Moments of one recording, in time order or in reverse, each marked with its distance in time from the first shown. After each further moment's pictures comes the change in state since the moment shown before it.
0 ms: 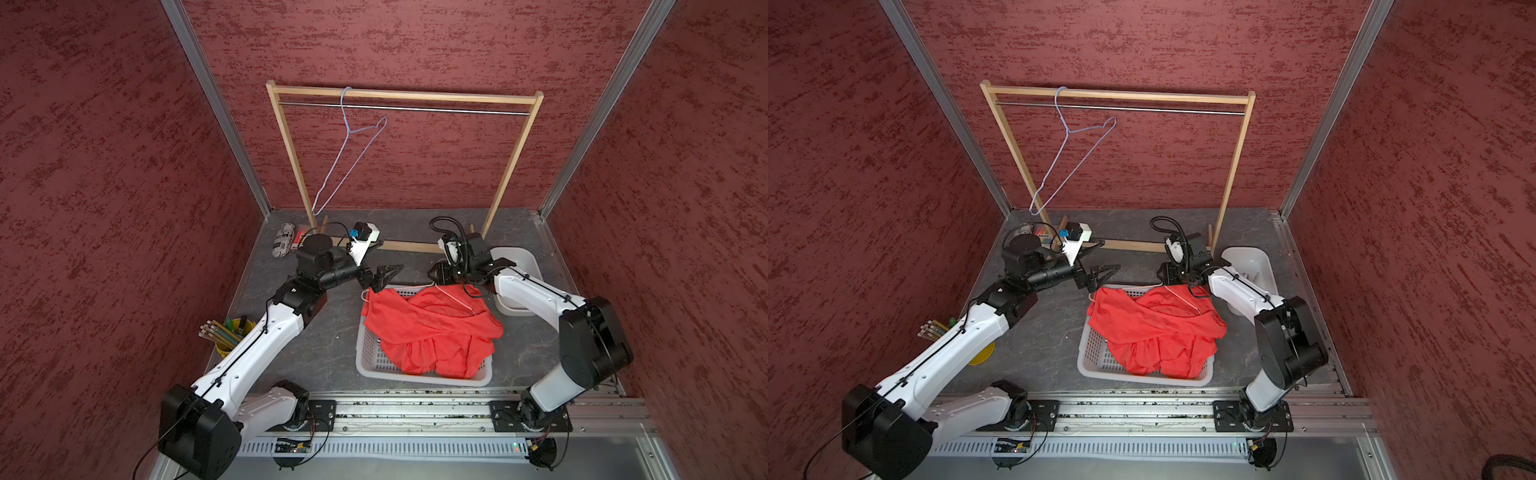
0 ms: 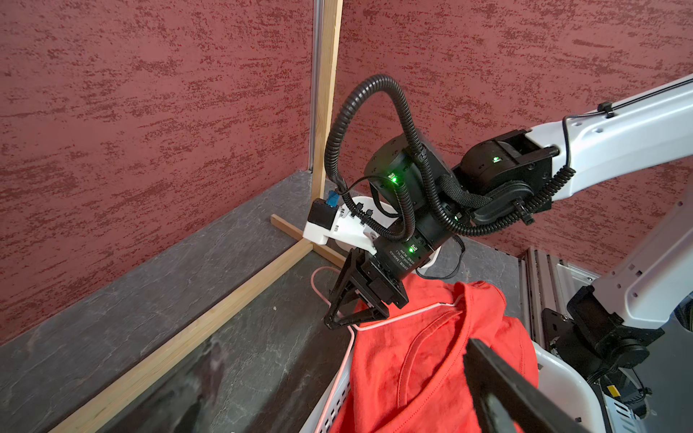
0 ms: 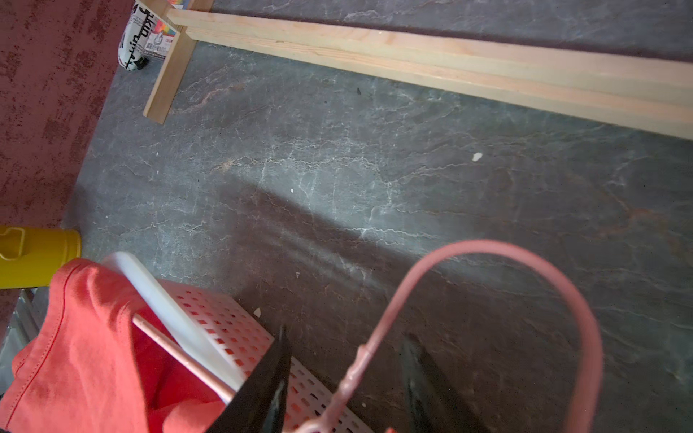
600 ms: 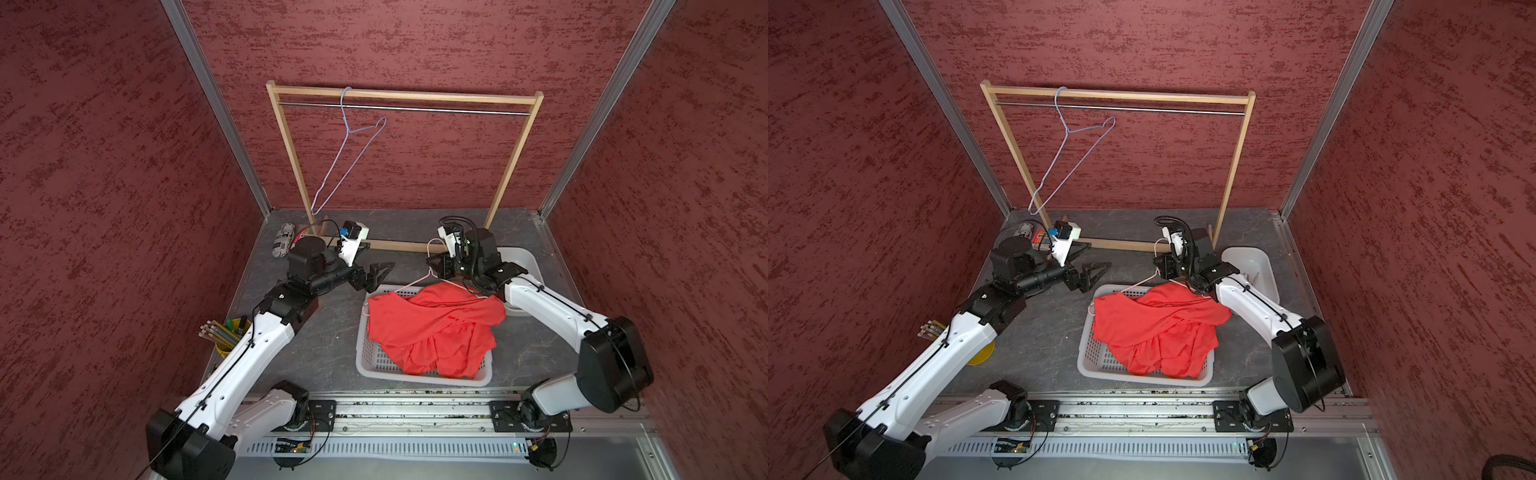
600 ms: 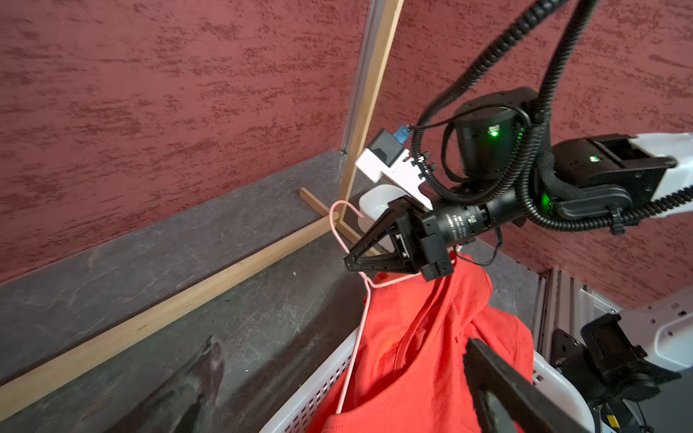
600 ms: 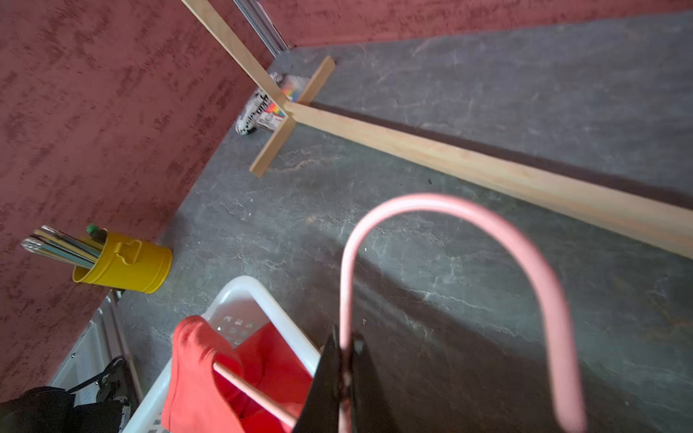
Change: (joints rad) left arm 0.005 -0.122 0.034 -0.213 -0.167 -0.095; right arm 0.015 -0.174 -0.051 0.176 -0.066 0.004
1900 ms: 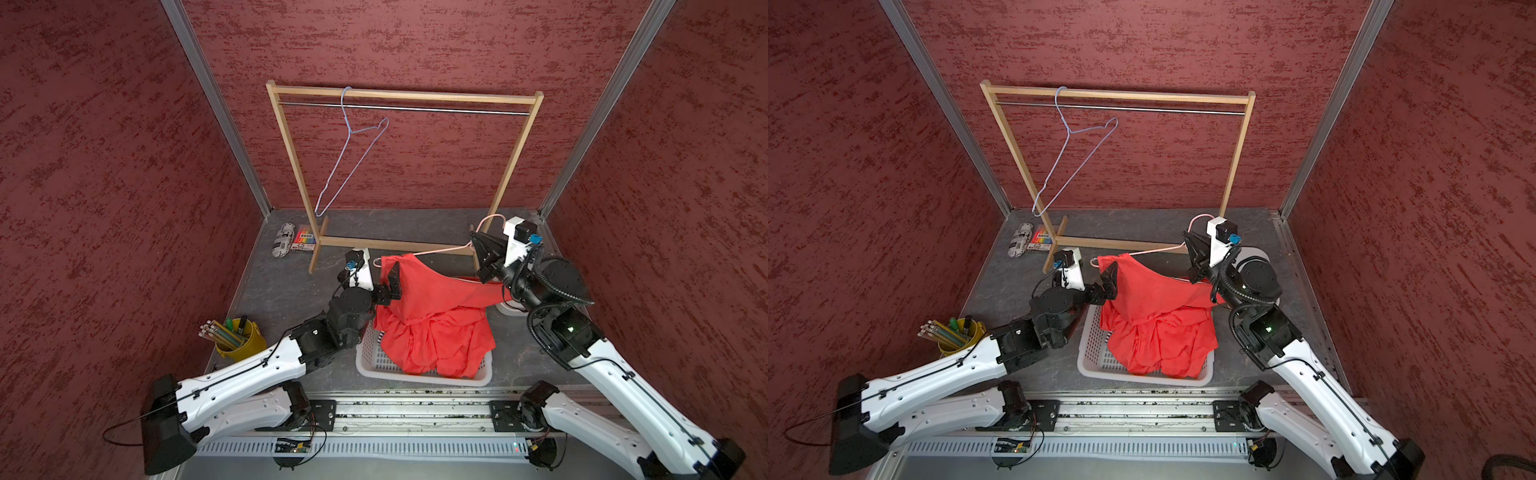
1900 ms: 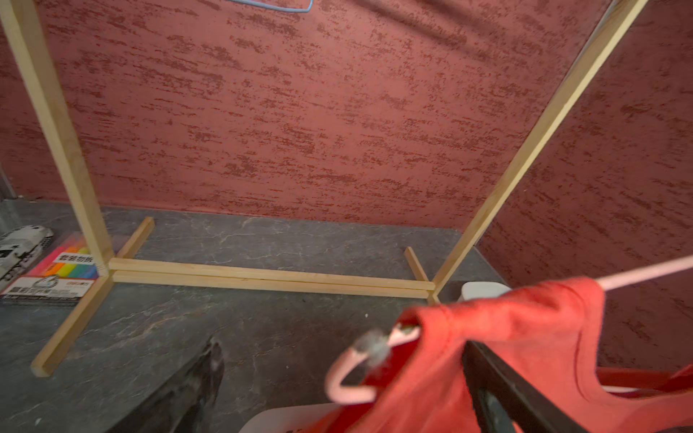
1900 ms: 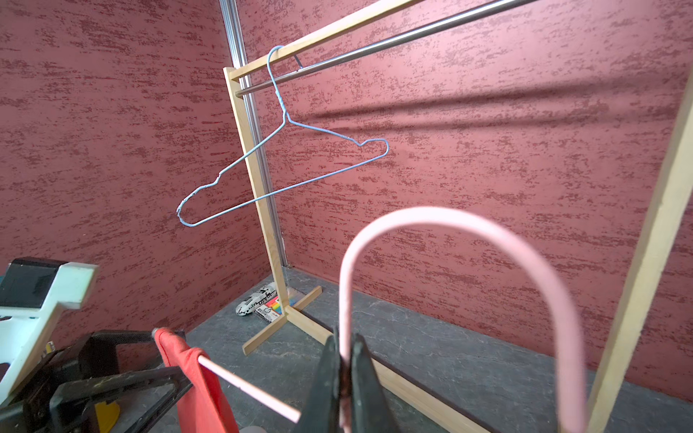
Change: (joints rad) left arm -0.589 -0.013 -0.196 0.298 -1.165 -0.288; right arm 0.108 -0.599 -0.159 0.253 0.348 -0.171
